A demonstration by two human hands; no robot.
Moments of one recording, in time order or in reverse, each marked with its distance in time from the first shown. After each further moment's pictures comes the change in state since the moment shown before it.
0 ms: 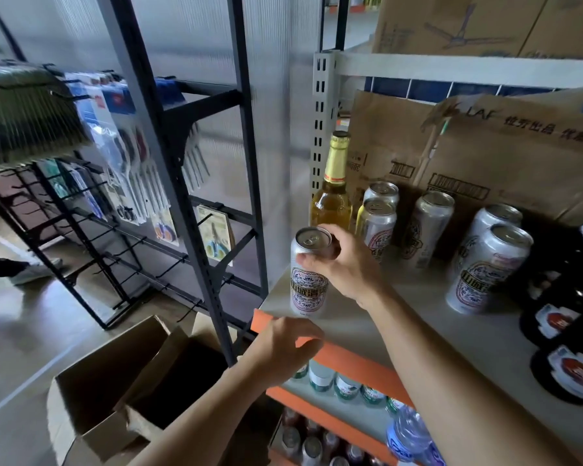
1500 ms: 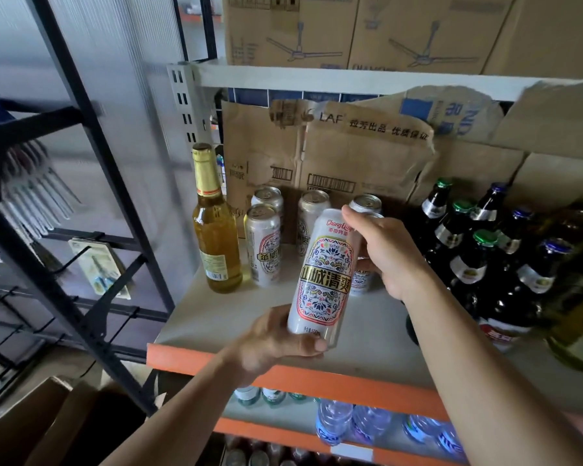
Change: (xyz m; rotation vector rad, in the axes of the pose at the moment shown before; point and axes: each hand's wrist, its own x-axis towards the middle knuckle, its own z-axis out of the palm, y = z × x) left_hand 0.042 0.121 0.040 -0.796 -0.518 -0.035; right_hand -0.059 -0.003 -0.171 0.363 0.386 0.323
